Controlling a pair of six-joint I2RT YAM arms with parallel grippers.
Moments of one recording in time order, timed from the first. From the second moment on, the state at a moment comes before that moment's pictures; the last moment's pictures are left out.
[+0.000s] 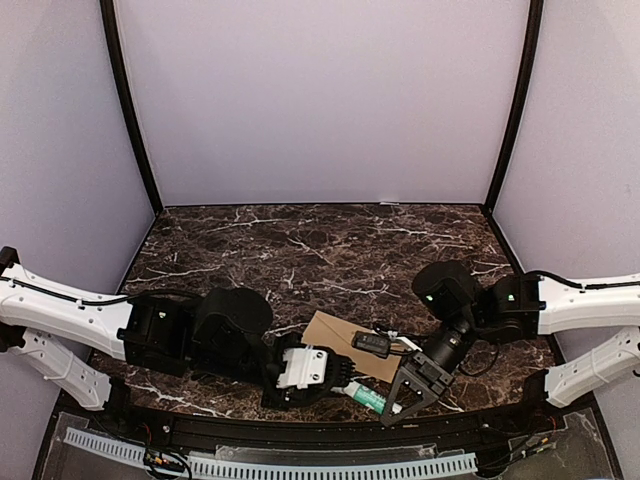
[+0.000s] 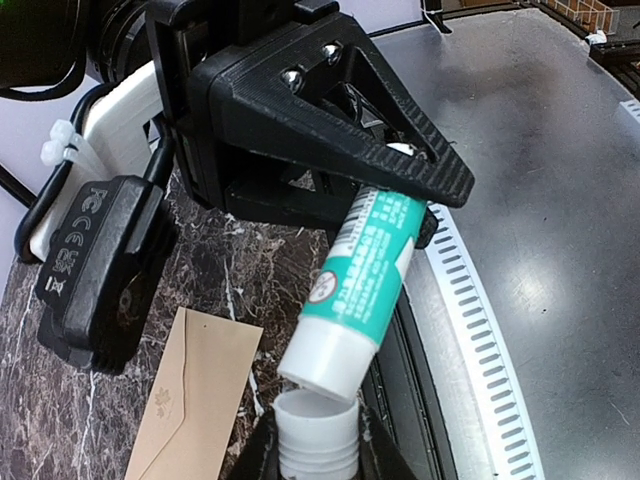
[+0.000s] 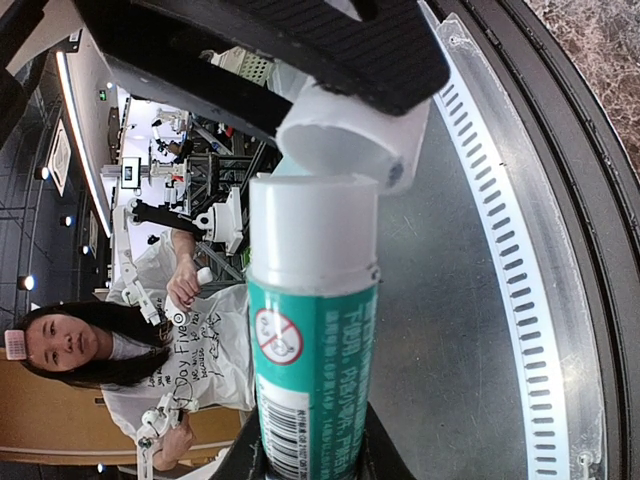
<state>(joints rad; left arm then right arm) -1.44 1.33 0.95 -0.18 0.09 0.38 1.17 1.17 0.79 -0.43 -1.02 0.64</state>
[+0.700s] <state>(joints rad) -1.48 1.38 1.01 -0.24 0.10 0.45 1.17 1.23 0.80 -0.48 -1.13 0.61</state>
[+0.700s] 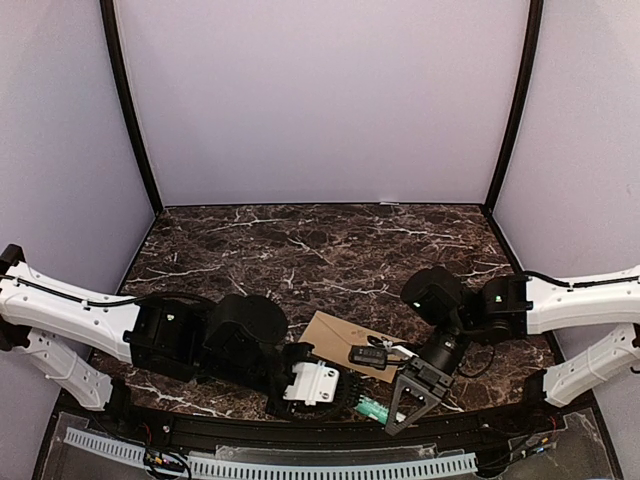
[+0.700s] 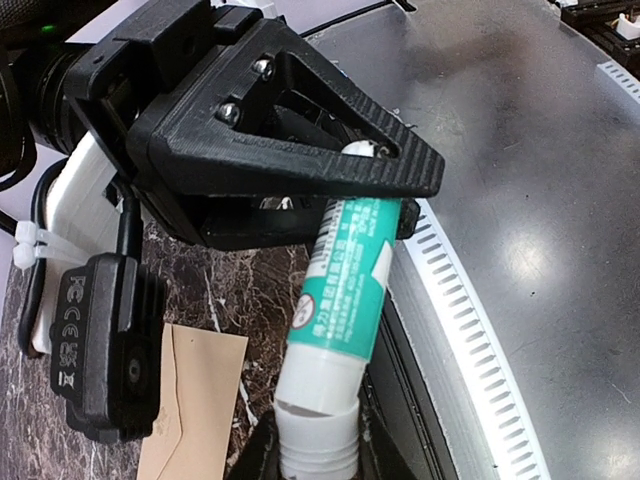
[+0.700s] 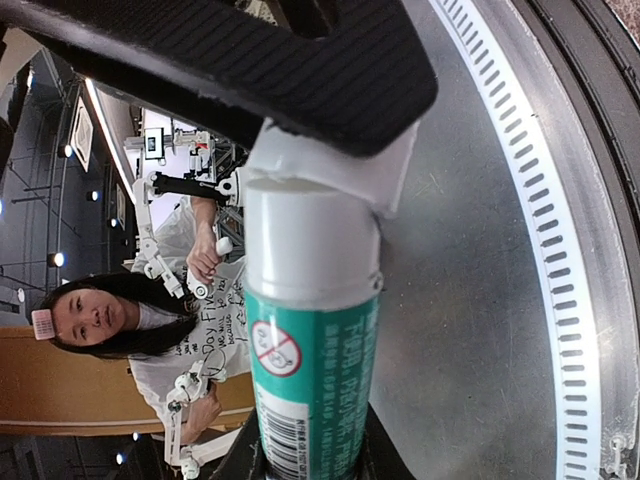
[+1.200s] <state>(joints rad) -1.51 1.42 1.07 -0.31 0.08 0.51 1.17 1.32 0.84 -0.58 -1.24 0.55</state>
